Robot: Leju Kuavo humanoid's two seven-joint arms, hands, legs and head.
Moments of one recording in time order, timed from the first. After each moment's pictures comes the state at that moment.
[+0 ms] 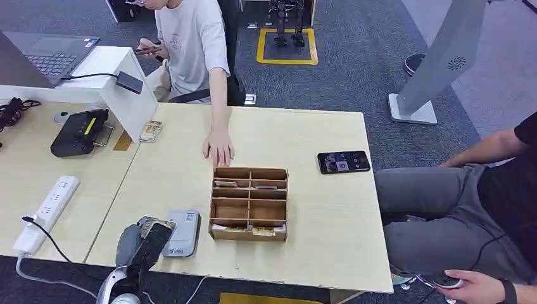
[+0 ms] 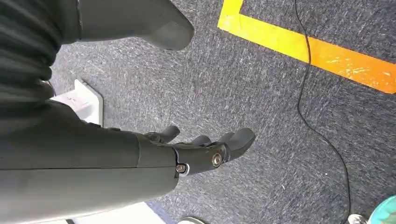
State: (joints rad) left arm 0.03 0.13 -0.22 -1.32 -0.50 0.44 0.12; right arm -0.01 0.06 -0.70 -0.18 1.26 -0.25 -0.14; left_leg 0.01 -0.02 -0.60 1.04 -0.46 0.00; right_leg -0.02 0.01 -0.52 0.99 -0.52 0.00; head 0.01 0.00
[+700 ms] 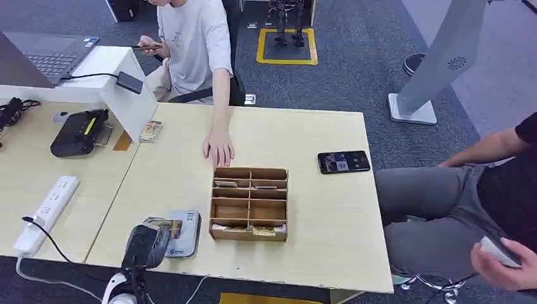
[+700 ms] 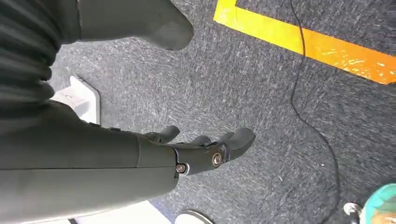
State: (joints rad) left arm 0.04 0.10 -0.20 -1.35 -0.13 0.39 -0.19; right arm -0.01 0.06 -0.69 -0.18 1.26 -0.28 -0.15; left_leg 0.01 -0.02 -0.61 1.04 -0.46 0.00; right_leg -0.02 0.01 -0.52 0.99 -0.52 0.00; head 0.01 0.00
